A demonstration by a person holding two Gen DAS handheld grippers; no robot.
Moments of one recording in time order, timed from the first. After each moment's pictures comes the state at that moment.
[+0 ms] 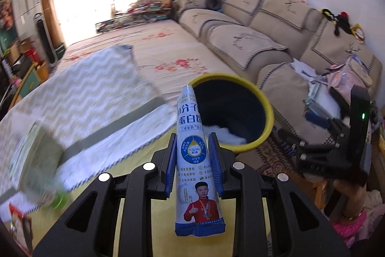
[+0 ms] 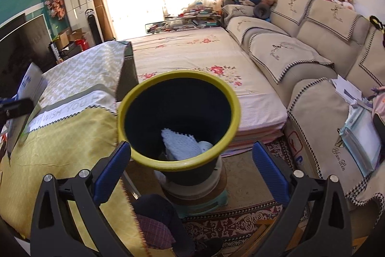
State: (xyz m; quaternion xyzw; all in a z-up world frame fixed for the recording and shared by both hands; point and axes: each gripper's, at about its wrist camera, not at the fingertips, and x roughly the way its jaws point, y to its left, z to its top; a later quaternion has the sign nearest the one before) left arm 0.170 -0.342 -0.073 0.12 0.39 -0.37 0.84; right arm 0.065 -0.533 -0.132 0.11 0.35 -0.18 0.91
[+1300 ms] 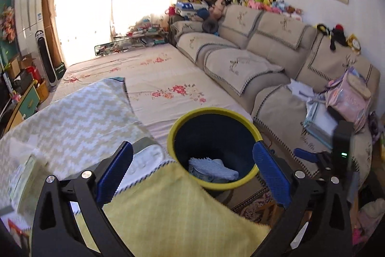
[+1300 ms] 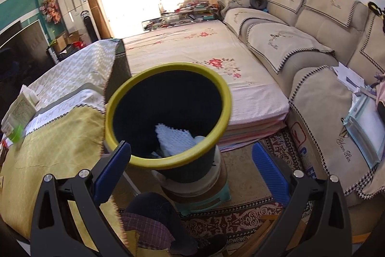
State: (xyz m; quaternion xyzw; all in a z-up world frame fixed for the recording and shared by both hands) left arm 0.165 -0.358 -0.046 0.09 0.32 -0.37 0.87; right arm 0.067 -0.547 -0.148 0.13 0.36 -0.17 0.91
